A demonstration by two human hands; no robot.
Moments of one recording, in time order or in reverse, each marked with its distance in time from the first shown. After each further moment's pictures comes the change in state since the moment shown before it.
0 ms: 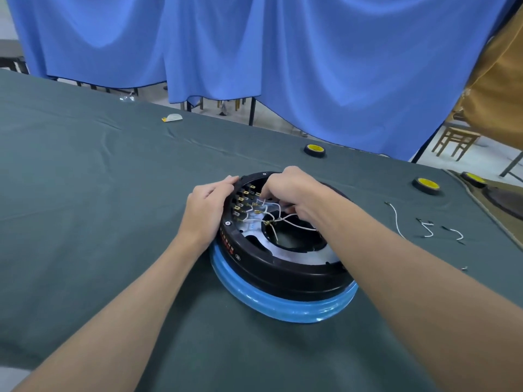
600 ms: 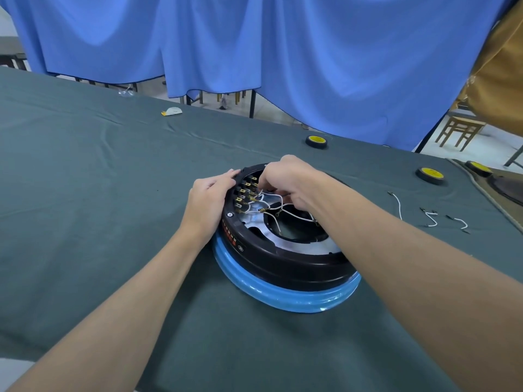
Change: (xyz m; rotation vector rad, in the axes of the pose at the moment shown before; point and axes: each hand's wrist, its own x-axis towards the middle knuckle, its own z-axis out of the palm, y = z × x) left_hand 0.007 -0.009 0.000 -0.063 -0.014 0.022; right_hand 0.003 -0.006 0.008 0.053 0.006 0.011
